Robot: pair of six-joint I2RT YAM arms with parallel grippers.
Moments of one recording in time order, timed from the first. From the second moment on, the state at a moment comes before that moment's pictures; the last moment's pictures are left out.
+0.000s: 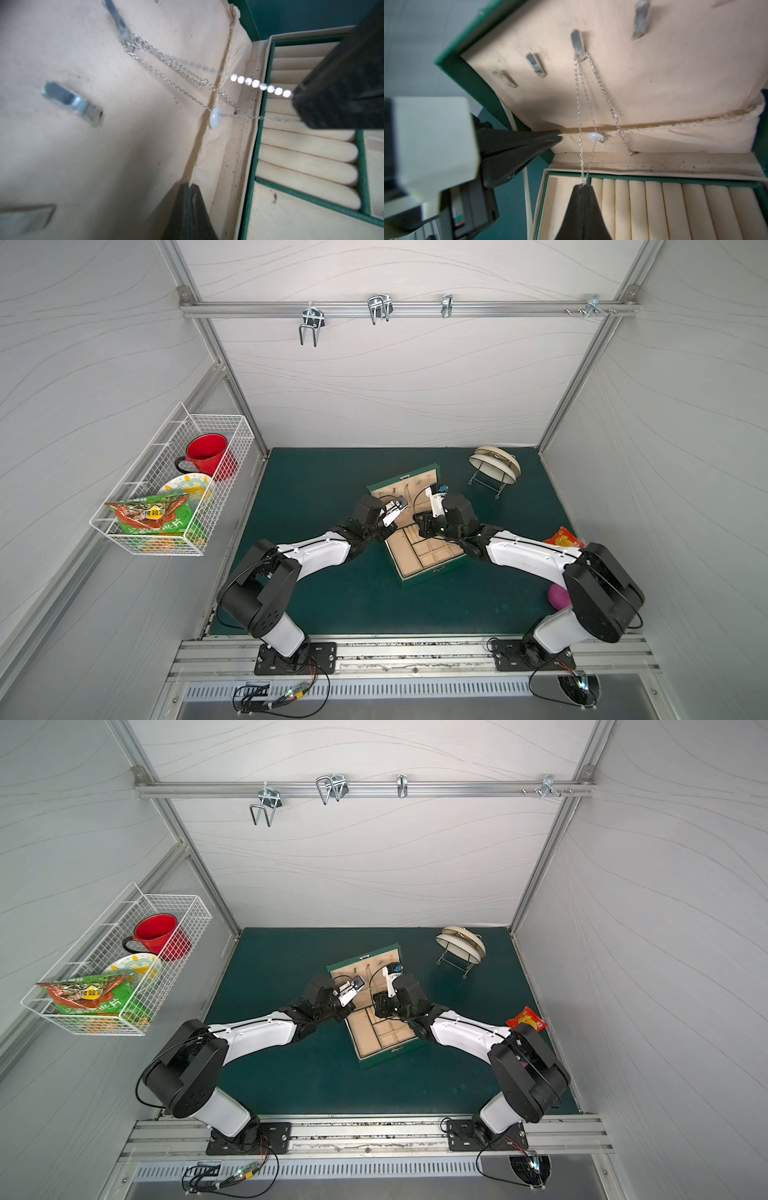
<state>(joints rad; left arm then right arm) -0.56 1.59 0.80 0.18 -0.02 0.44 0.74 1.55 0.84 0.18 -0.13 0.47</state>
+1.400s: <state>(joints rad) -0.56 1.59 0.80 0.18 -0.02 0.44 0.64 1.74 1.03 0.15 -0.20 0.37</state>
